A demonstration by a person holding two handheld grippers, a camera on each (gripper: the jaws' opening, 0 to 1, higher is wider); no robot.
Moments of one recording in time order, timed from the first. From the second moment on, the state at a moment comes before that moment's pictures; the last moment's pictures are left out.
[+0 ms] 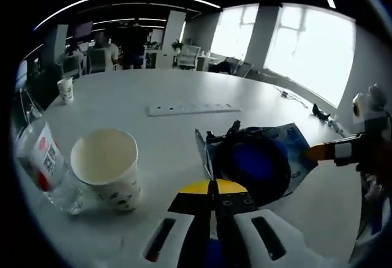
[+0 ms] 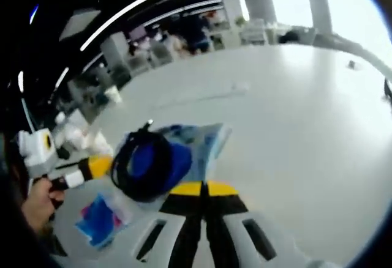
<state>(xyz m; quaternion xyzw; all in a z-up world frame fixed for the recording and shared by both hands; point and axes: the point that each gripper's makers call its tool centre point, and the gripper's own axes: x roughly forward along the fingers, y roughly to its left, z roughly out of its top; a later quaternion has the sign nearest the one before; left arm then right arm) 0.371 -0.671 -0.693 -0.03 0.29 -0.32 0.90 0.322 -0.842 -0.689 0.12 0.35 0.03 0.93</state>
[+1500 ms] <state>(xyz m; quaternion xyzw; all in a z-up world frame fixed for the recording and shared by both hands) 0.384 -0.649 -0.729 -0.05 0.29 -0.25 0.92 0.364 -0.835 -0.731 0.12 0.38 0.09 0.91</state>
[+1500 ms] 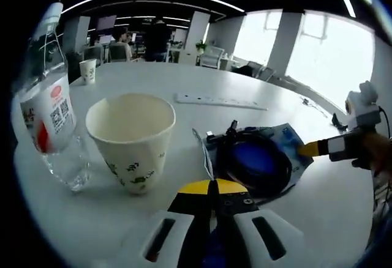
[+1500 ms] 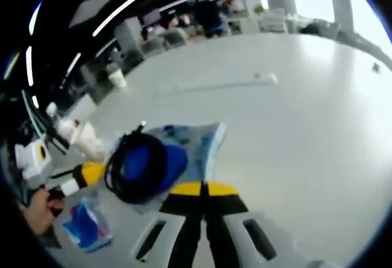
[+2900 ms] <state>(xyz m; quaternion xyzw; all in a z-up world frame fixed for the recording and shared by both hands) 0.375 -0.660 -0.697 -0.03 0.22 -0.30 0.93 0.351 -0.849 -0.718 0.13 0.35 0.08 0.92</state>
